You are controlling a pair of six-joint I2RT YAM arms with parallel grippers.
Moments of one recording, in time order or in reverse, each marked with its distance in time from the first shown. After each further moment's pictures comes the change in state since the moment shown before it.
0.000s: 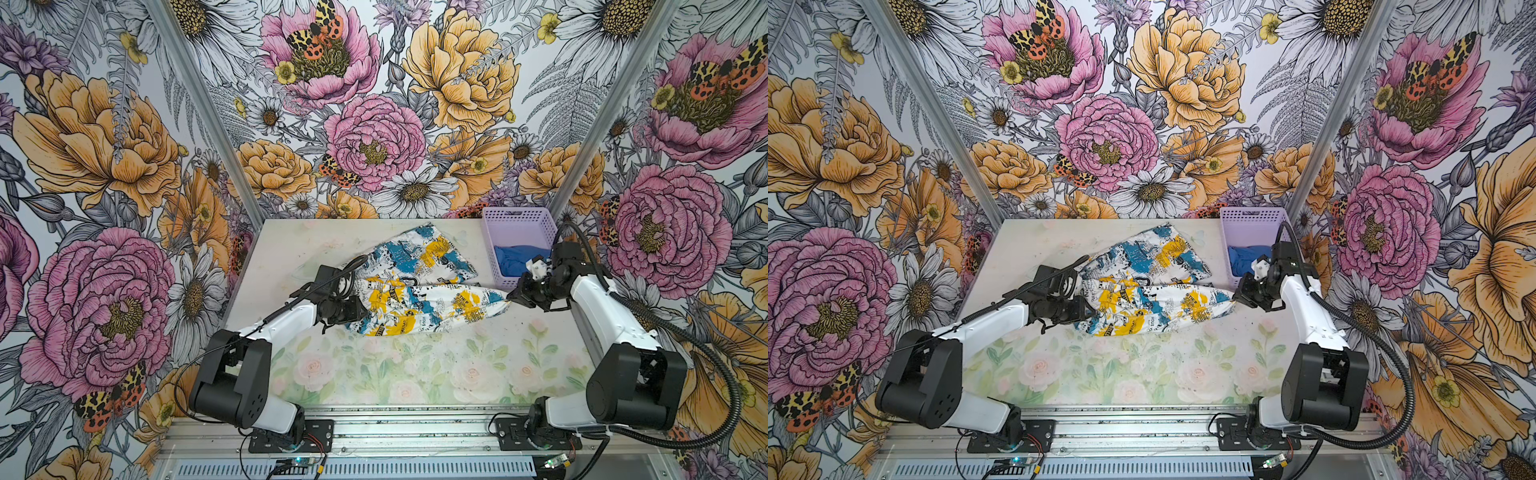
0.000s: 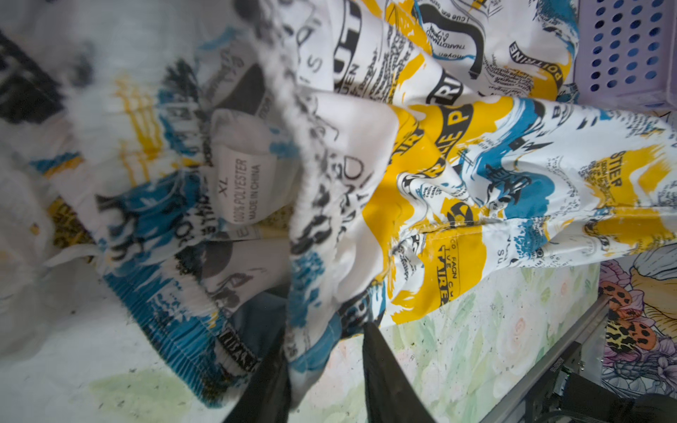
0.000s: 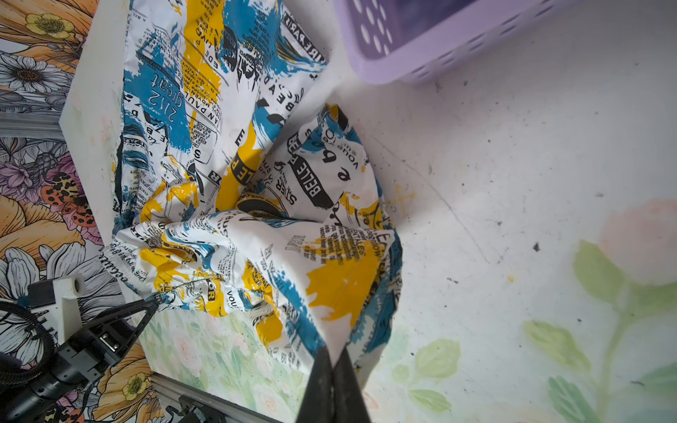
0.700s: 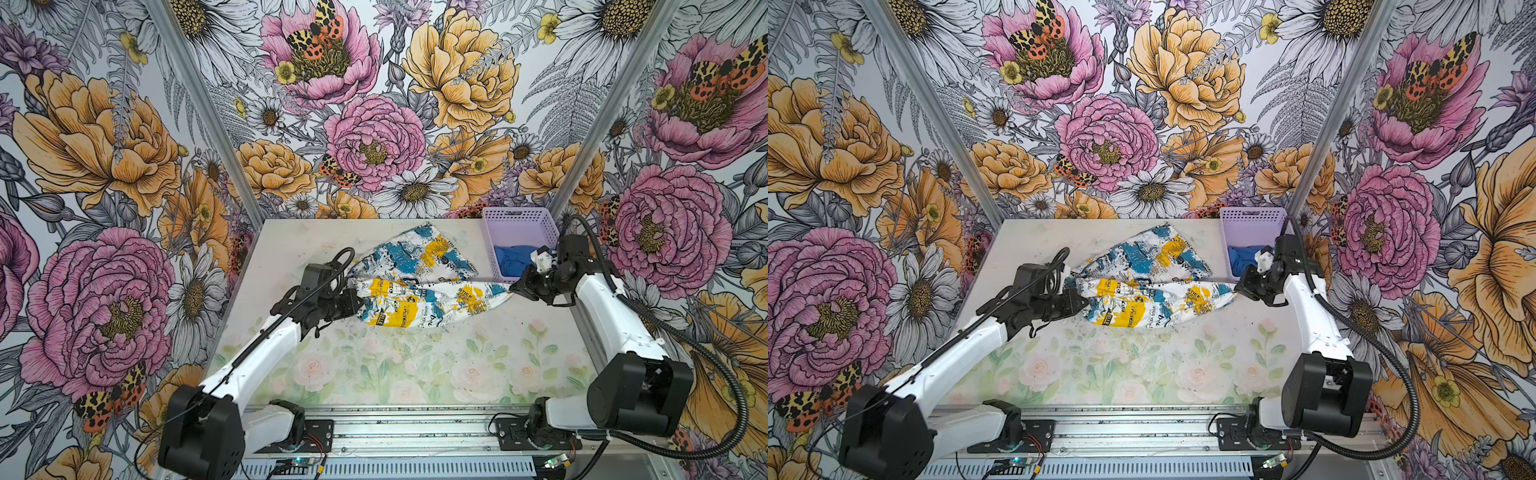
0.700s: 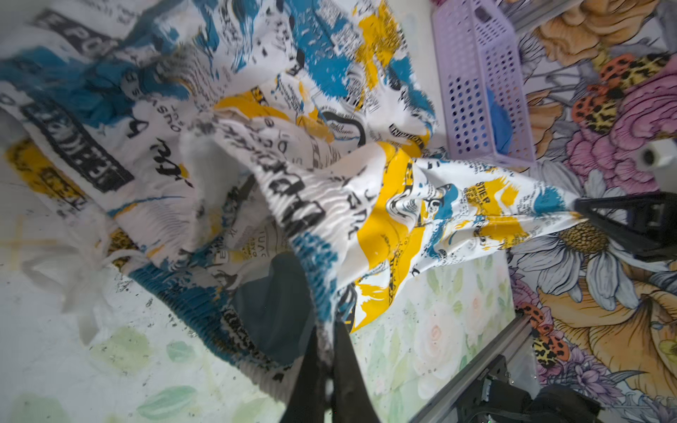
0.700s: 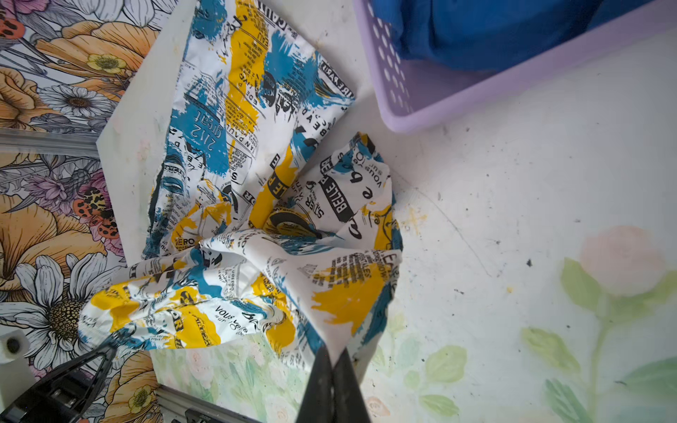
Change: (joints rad) left arm -0.051 -0.398 -0.007 -0.050 -0.047 -0.175; right arm 0.000 -0.063 0.099 -0.028 0.008 0.033
